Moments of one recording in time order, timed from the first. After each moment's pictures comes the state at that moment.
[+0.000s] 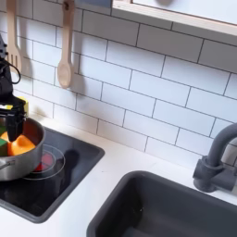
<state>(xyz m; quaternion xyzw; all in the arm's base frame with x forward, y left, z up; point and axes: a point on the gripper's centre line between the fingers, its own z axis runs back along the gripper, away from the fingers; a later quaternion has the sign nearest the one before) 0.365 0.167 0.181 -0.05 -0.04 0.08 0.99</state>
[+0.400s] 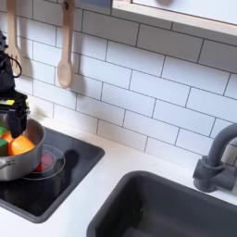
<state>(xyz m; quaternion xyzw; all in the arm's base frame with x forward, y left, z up) 0.360 0.157 0.191 -0.07 -0.04 0.07 0.99</state>
